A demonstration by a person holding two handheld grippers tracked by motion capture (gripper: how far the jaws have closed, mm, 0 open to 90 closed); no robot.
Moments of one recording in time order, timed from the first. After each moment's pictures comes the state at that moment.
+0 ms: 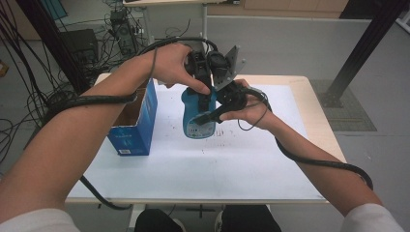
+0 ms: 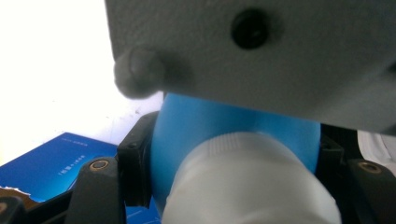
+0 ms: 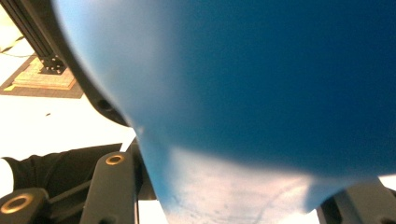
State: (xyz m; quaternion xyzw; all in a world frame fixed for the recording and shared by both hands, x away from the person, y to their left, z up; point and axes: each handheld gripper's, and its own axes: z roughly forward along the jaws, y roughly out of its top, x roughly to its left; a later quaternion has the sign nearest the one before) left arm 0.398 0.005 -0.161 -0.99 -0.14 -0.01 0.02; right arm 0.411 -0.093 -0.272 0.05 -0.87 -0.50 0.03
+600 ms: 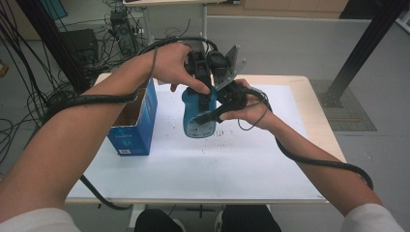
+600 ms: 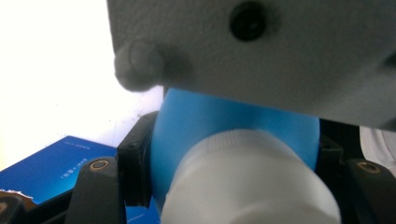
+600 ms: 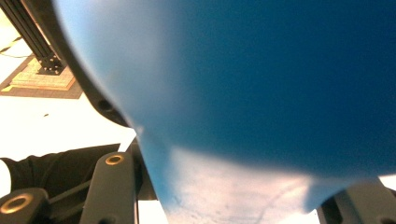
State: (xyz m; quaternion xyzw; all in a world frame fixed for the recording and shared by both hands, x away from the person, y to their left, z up) left arm 0.398 0.005 -0.160 -0.99 -0.14 -0.02 0.01; right arm 0.413 -0.094 -0.273 0.05 -0.87 -0.50 0.02
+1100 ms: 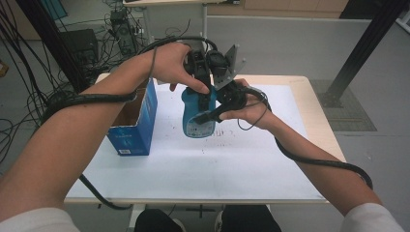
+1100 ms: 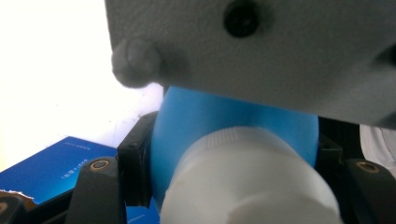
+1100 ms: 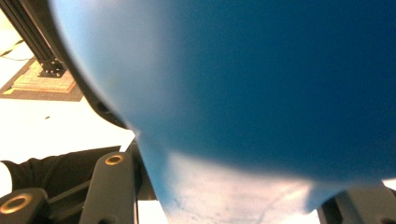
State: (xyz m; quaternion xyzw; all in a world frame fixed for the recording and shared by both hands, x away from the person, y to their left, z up) left arm 0.399 0.006 -0.160 -0.99 -0.14 -0.02 0.01; right arm 0.413 -0.094 -0.273 0.04 -0.86 -0.50 0.02
